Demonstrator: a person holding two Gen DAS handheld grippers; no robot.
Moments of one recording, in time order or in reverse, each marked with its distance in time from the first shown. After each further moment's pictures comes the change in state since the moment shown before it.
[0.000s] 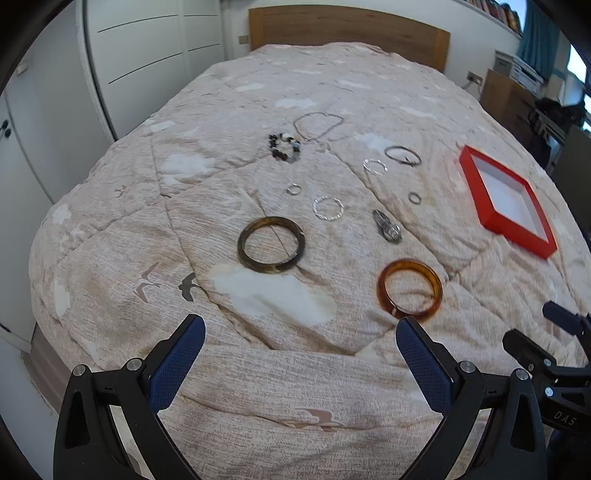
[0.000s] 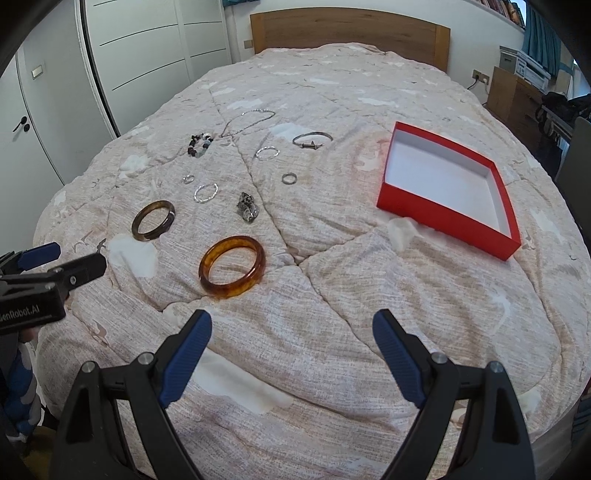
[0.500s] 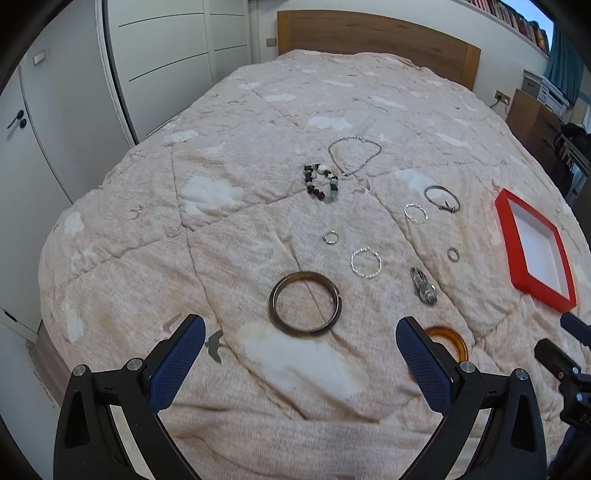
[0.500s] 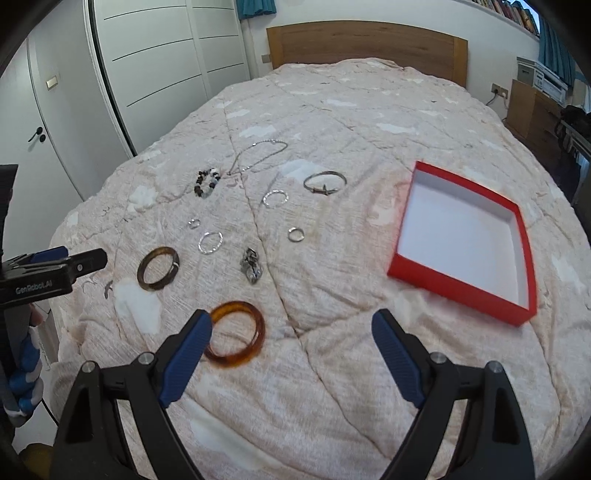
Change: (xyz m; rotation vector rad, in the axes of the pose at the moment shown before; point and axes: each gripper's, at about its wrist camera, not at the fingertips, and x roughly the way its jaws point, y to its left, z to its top) left arm 0.022 0.025 0.063 -0.063 -0.008 0.047; right arm 0.017 -0.014 0.063 -0.031 -0.053 0.098
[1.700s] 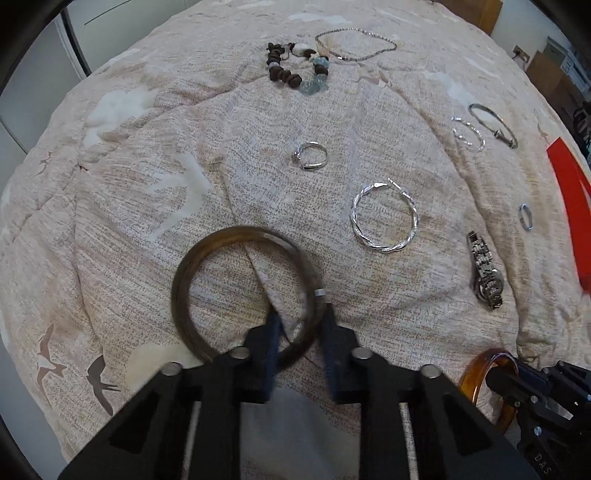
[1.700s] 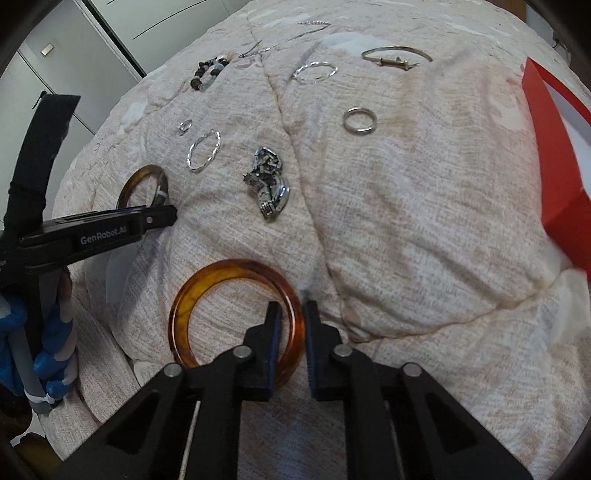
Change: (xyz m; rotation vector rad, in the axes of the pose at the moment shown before) left arm 0.152 -0.023 -0.004 -0.004 0.284 -0.034; right arm 0.144 0.011 -0.016 -0.011 0.333 0.178
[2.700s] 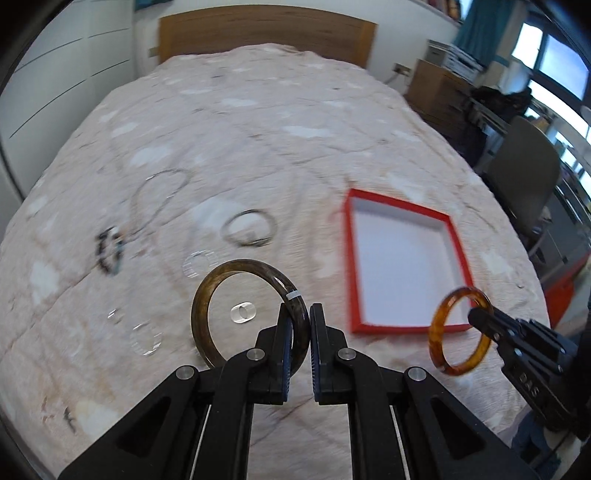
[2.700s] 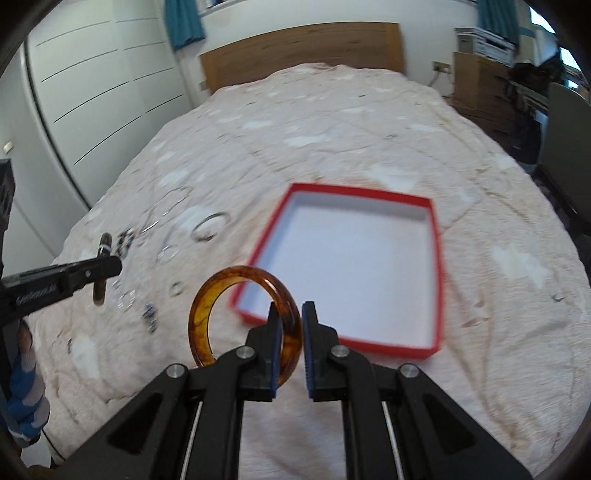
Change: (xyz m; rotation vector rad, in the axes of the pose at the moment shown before) left arm -0.140 -0.201 0.035 0.281 -0.237 -0.264; right arm -0.192 -0.138 -0.021 0.225 -0.417 -0.250
